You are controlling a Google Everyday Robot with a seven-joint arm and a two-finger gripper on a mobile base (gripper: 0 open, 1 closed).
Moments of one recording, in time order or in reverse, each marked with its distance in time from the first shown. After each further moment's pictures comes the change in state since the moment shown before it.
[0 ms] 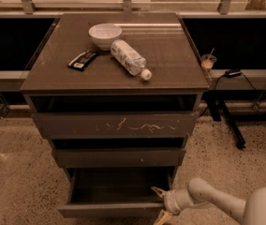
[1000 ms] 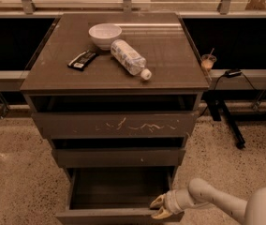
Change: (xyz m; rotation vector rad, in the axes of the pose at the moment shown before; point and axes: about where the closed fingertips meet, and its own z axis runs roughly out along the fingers) arm -0.001 -0.001 -0.003 0.010 0.008 0.006
